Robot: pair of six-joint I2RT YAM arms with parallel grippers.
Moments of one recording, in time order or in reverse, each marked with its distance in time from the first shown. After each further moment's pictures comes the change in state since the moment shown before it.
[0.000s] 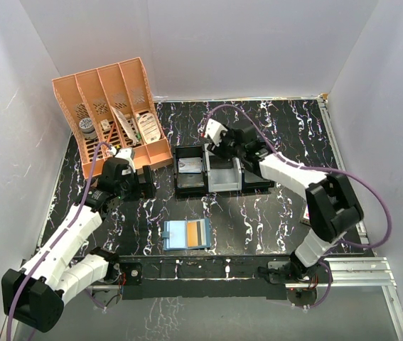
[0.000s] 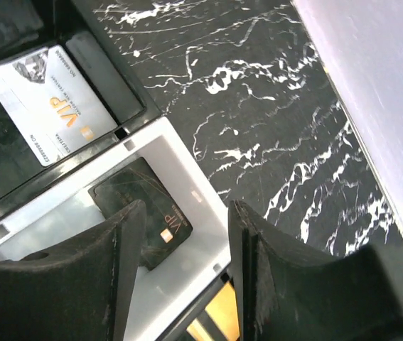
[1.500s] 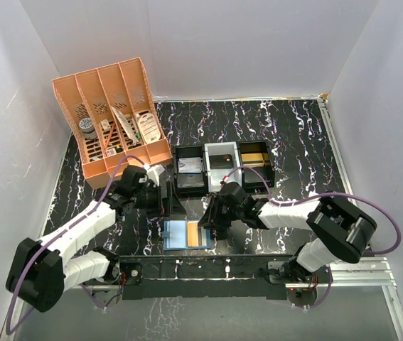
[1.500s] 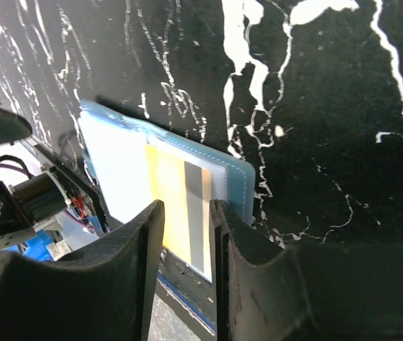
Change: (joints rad) left arm -0.084 0.122 -0.156 0.248 0.583 -0.191; right arm 0.349 -0.223 -0.593 0.135 -0.077 1.779
